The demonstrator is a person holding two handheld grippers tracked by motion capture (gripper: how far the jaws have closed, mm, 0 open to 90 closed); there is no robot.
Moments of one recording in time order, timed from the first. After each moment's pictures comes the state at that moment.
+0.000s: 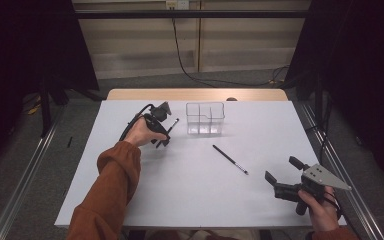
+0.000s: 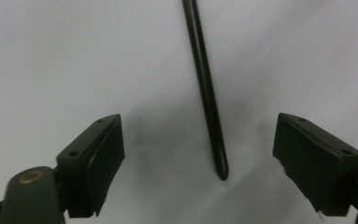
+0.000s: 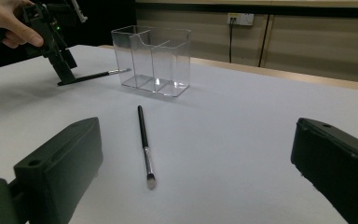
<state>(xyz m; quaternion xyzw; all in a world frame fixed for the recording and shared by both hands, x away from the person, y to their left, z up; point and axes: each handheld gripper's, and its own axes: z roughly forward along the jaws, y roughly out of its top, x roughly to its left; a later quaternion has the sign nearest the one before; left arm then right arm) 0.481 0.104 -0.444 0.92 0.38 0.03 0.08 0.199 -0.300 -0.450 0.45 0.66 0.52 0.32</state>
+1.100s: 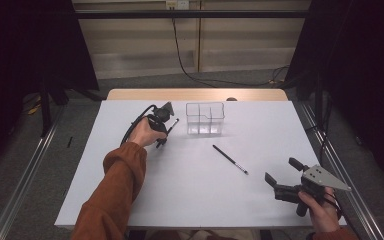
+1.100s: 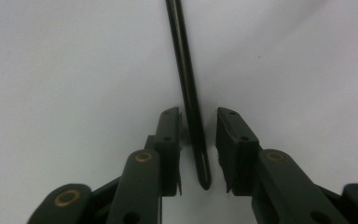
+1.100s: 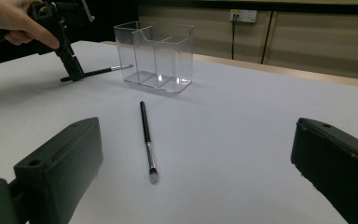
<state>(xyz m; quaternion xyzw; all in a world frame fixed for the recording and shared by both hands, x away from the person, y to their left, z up) 0.482 0.096 -0.448 0.91 0.40 0.01 0.08 0.197 -0.300 -0.450 0.44 0.66 0.51 0.31</state>
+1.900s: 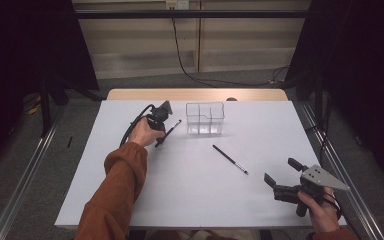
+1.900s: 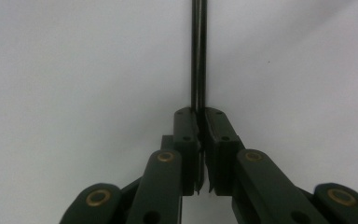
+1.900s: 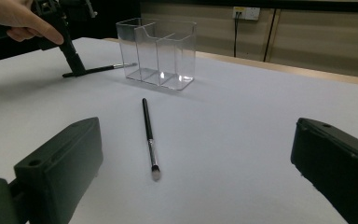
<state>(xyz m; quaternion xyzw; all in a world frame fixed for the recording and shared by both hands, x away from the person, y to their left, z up) 0.485 0.100 -0.449 0.90 0.43 0.01 0.08 0.198 -0.299 -0.451 0.44 0.67 0.51 0.31</state>
